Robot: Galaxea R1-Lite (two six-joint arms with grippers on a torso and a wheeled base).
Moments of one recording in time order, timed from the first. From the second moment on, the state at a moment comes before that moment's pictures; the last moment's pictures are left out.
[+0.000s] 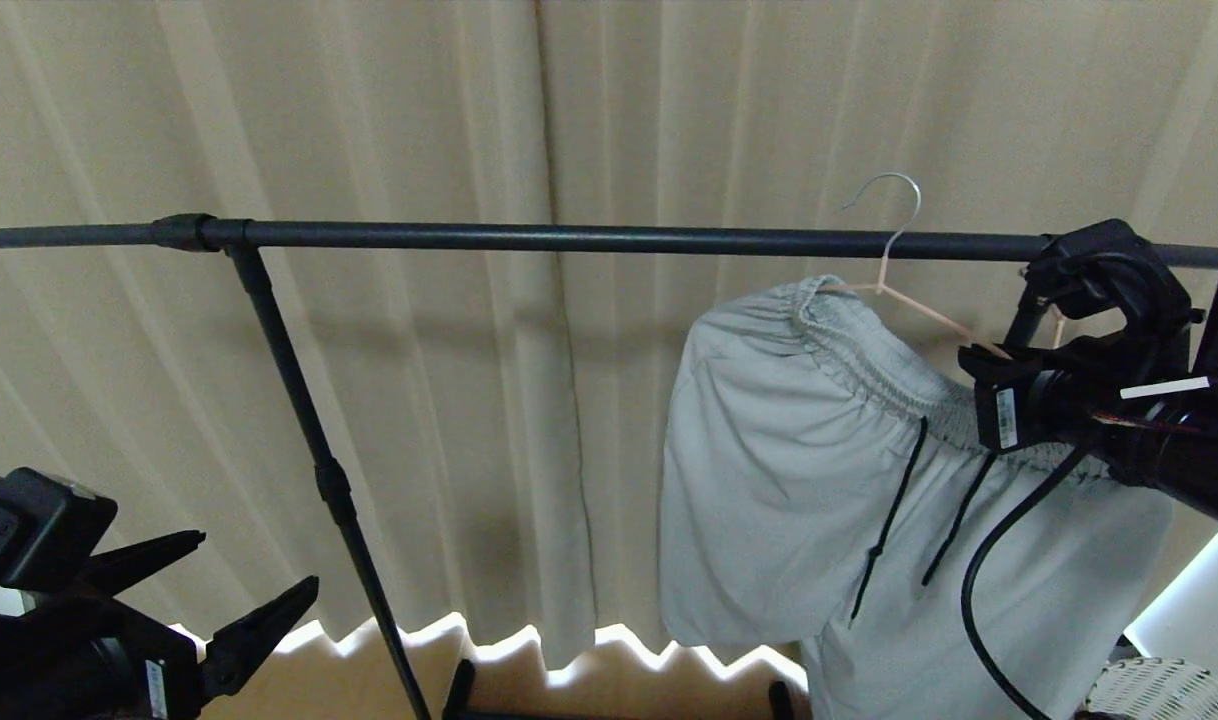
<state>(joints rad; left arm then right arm) -0.22 1.08 -0.21 -0.53 -0.04 0.16 0.36 1.45 -0.75 -0.45 -0.34 -0.18</state>
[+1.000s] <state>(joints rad) -0.22 1.08 -0.21 -0.54 -0.04 0.16 0.40 1.60 -0.85 -0.44 -0.39 -0.20</state>
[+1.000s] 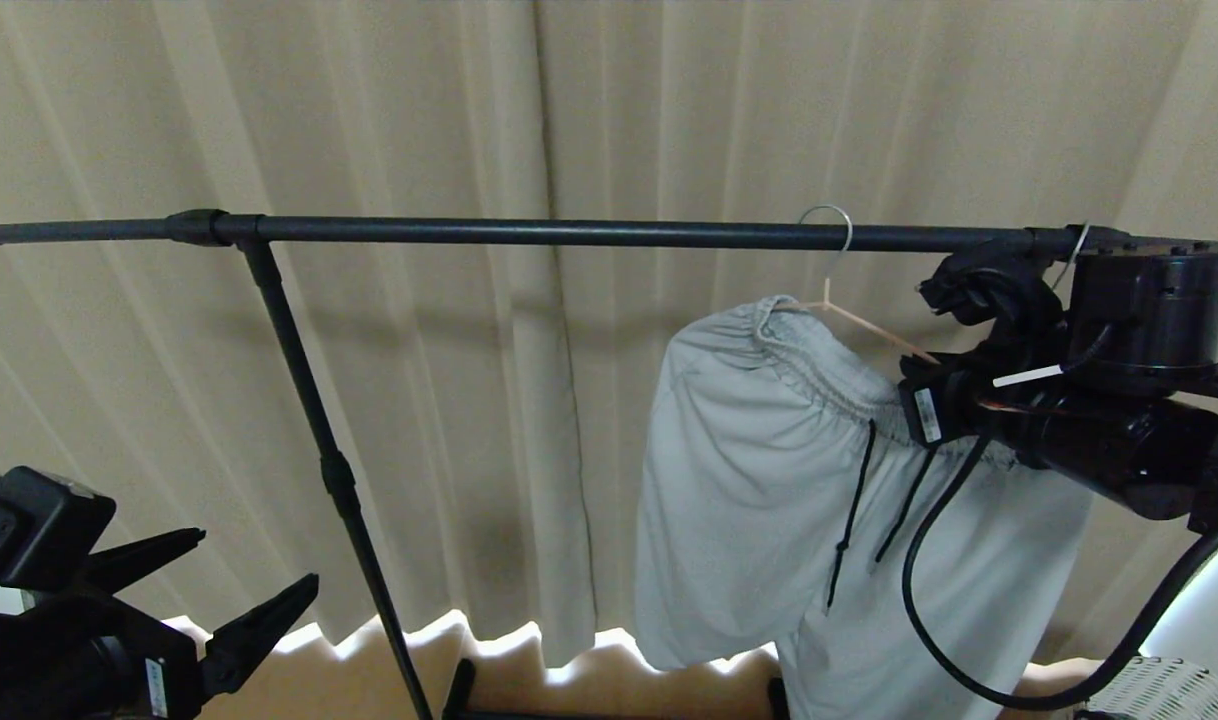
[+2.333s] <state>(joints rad) -0.20 1.08 -0.22 -0.54 -0.04 0.15 0.52 1.46 -0.78 -0.46 -0.24 -0.05</state>
